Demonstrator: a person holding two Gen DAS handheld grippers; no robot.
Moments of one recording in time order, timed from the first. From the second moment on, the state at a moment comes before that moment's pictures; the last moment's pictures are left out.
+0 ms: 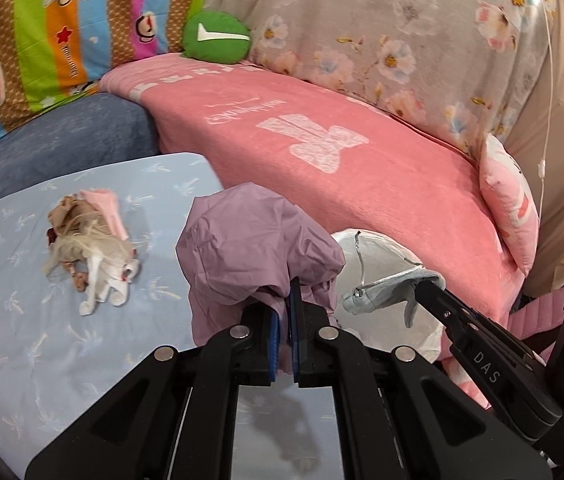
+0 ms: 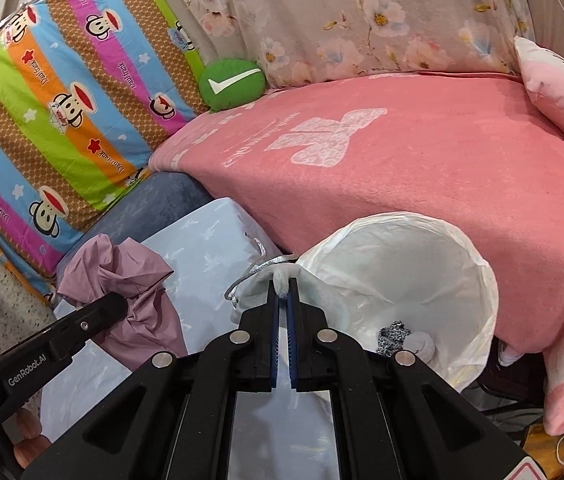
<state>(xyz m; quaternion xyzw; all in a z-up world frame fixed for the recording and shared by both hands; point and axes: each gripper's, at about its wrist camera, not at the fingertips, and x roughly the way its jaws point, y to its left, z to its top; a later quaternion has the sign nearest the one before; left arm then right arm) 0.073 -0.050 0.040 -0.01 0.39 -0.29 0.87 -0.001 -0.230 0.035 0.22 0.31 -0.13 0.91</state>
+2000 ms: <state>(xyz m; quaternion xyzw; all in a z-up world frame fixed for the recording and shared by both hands) 0.091 -0.127 0.047 0.05 0.41 -0.33 0.85 0.008 -0.290 0.048 0.22 0.35 -0.18 0.89</state>
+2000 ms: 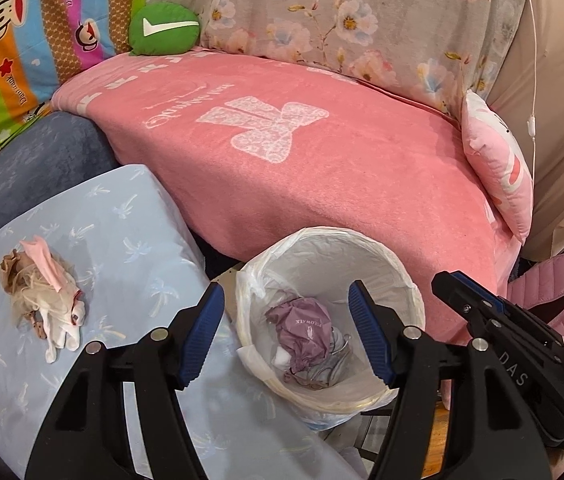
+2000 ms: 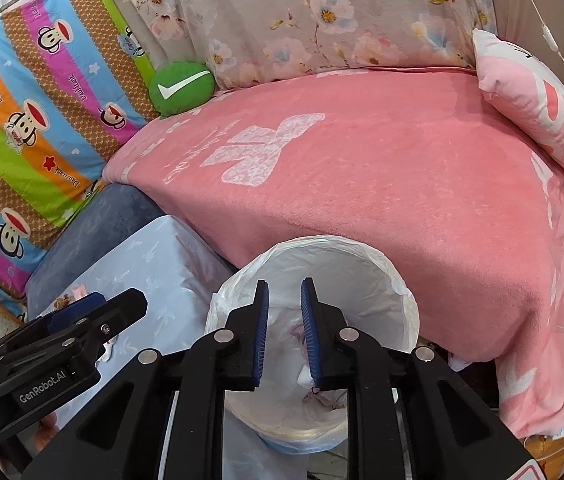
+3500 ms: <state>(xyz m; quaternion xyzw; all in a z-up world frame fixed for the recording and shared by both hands) 0.210 0.081 0.003 -0.04 0.45 -0.13 0.88 0.157 -0.086 0.010 0.15 0.43 0.00 0.89</state>
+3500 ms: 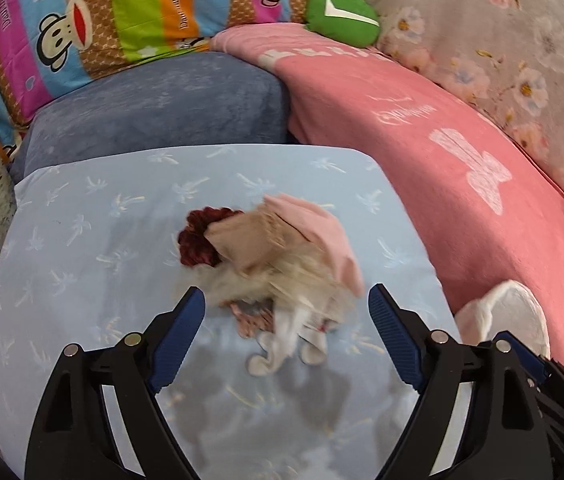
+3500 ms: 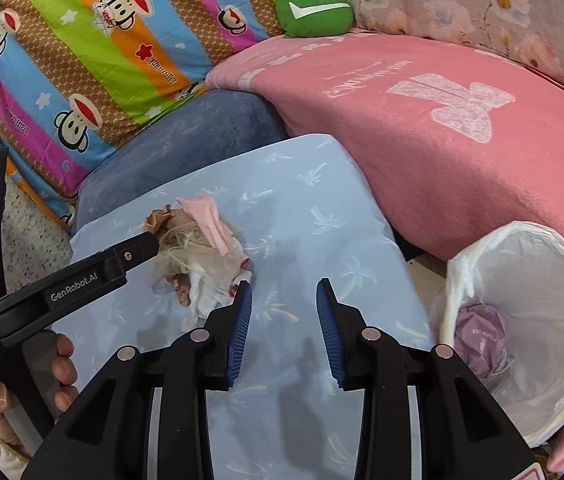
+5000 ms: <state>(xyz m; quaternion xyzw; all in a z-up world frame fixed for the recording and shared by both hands) 0.206 0.089 0.042 -0.08 0.43 -0.20 0.88 0.160 -0.065 0.043 0.16 0.39 0.00 0.91</state>
